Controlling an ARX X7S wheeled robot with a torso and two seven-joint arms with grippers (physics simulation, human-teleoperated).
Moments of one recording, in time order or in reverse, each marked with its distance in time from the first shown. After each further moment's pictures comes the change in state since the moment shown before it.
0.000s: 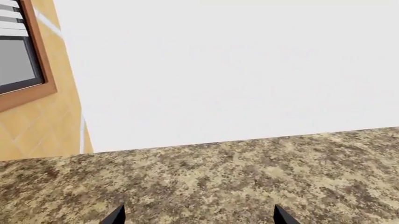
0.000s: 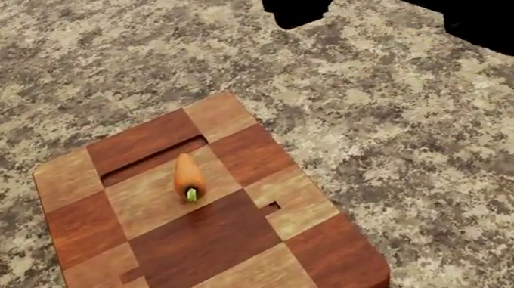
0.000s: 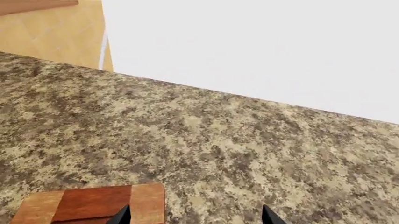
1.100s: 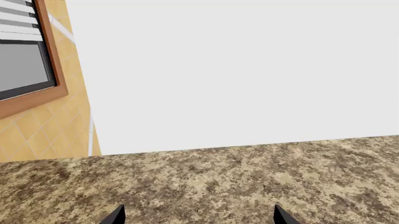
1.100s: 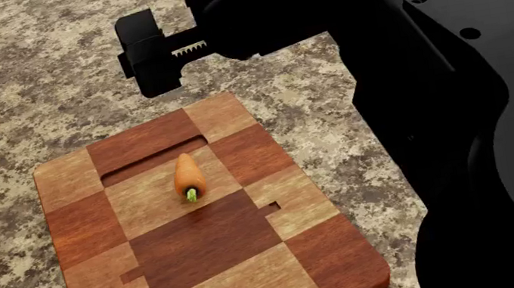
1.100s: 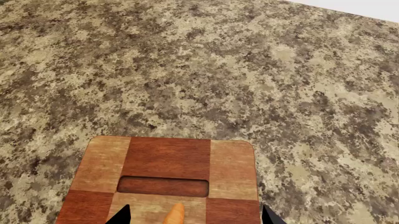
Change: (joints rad) left arm -0.015 -0.030 -0.016 0.010 -0.026 -0.011 -0.021; right arm 0.335 -0.414 -1.177 1.000 0.484 -0.521 -0.485
